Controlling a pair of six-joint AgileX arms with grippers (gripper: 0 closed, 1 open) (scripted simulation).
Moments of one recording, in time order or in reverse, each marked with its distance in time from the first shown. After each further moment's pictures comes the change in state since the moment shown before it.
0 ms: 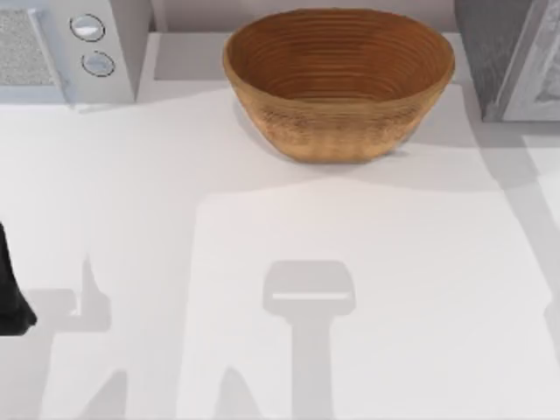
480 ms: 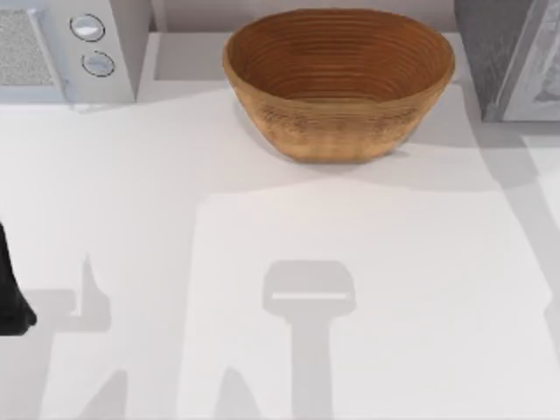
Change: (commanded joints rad) left arm 0.000 0.000 0.000 0.000 0.000 0.000; right arm 0.000 0.000 0.000 0.000 0.000 0.000
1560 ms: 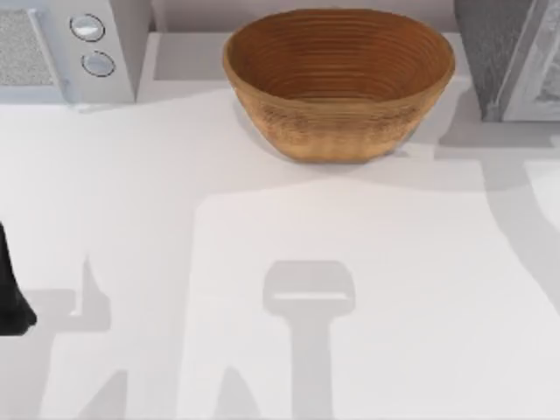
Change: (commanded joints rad) left arm 0.000 0.000 0.000 0.000 0.000 0.000; right arm 0.229 -0.337 0.115 -0.456 0.222 0.000
